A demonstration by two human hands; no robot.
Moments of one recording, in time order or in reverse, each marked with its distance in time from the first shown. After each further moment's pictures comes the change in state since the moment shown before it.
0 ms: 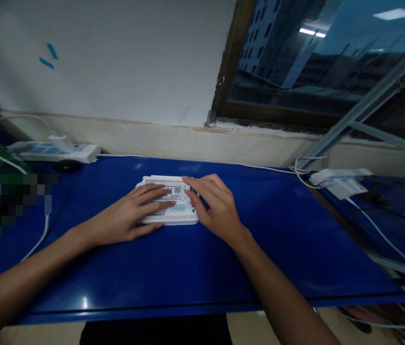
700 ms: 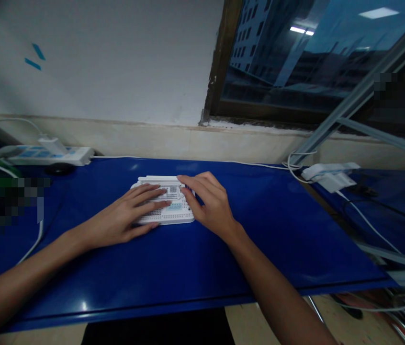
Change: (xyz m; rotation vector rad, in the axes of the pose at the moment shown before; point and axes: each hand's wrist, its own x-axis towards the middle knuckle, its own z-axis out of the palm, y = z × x) left_hand -0.001 0.001 0.000 0.018 -0.014 -0.002; right_hand 0.002 0.000 0.004 0.017 0.057 -0.001
